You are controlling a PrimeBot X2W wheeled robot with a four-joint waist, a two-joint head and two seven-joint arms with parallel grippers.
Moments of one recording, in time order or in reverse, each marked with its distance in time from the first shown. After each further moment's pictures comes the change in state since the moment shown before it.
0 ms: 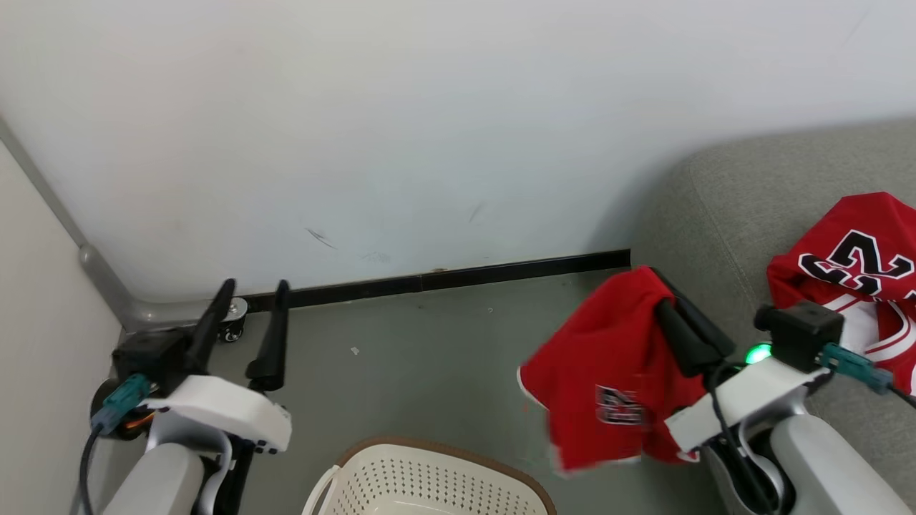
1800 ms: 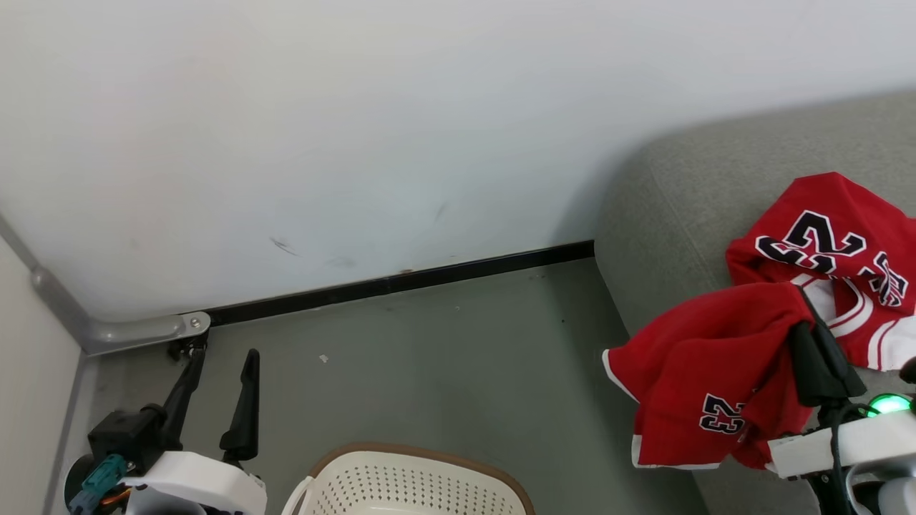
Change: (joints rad) left arm 0.188 0.002 0.114 0.002 0.056 -0.031 -0.086; right arm 0.255 0.048 -0.380 -0.191 -0.103 0.000 0.000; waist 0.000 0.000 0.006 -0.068
